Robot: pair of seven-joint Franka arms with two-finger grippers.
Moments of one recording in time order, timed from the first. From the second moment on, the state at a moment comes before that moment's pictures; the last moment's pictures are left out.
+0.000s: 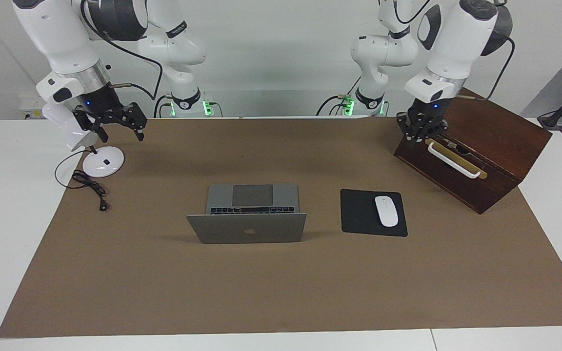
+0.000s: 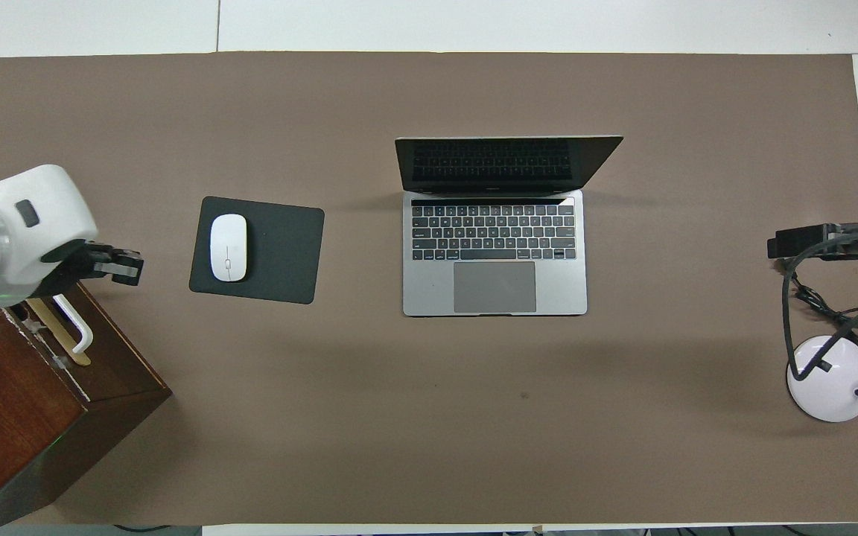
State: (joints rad) left arm -0.14 -0.20 0.00 -1.97 -0.03 1.90 0.19; right arm -0.06 -0.16 0.00 -1.88 0.06 1.78 -0.03
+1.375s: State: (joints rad) left arm 0.02 -0.14 -0.01 -1.75 -0.02 1.75 0.14; right arm -0.06 -0.16 0.00 -1.88 0.06 1.78 -0.03
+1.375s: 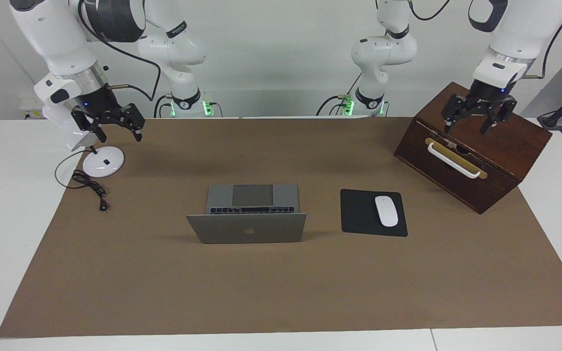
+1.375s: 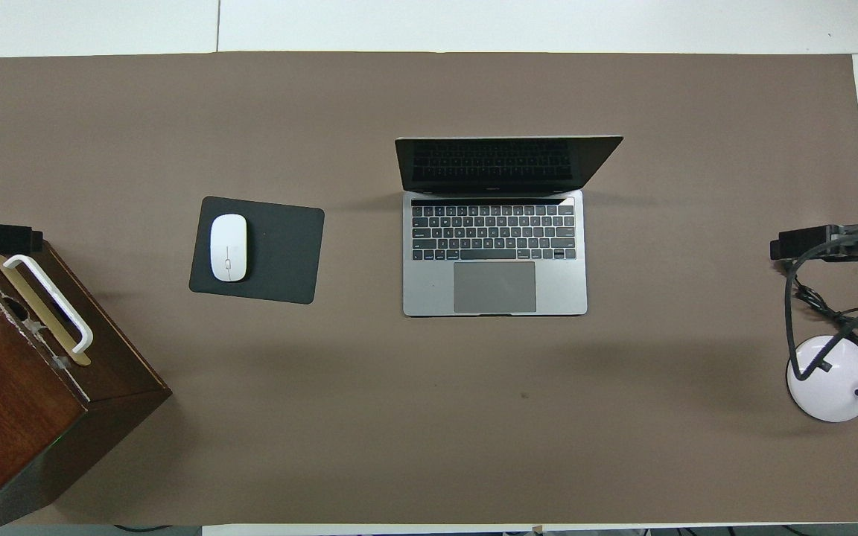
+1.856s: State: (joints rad) left arm 0.03 0.00 -0.01 -1.55 -0.03 1.60 0.14; right arm -0.06 -0.16 -0.01 -1.88 0.05 1.77 -0.05
